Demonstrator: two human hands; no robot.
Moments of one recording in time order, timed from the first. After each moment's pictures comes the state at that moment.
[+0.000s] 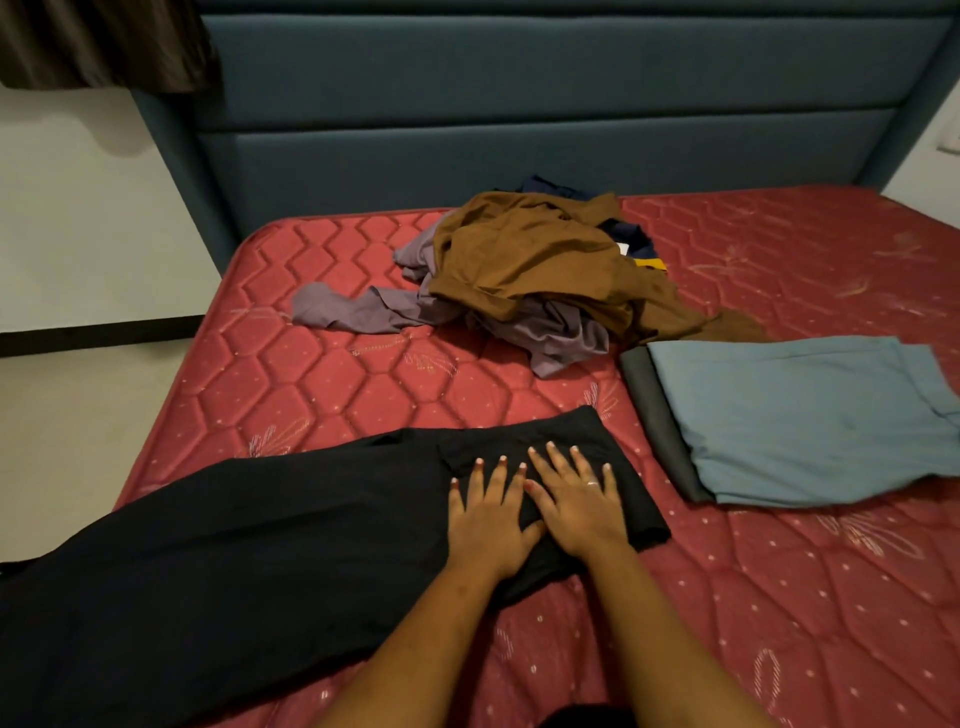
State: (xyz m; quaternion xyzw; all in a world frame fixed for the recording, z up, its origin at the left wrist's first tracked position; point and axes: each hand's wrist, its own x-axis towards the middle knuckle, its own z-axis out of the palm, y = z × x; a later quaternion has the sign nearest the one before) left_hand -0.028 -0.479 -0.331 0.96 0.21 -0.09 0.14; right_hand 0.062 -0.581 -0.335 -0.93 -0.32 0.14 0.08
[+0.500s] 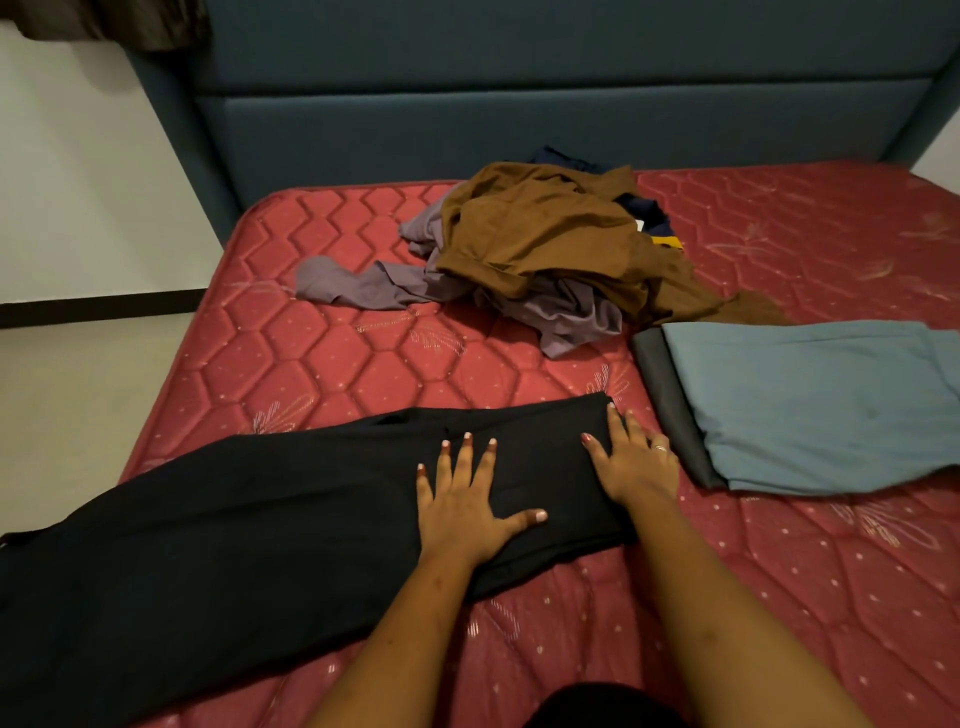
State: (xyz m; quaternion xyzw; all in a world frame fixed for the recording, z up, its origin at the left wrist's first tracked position) left_hand -0.053 -0.457 -0.339 0.95 0.27 -0.05 0.15; right_hand 0.118 -0.599 -0.332 -0.98 -0.17 0.12 0.07
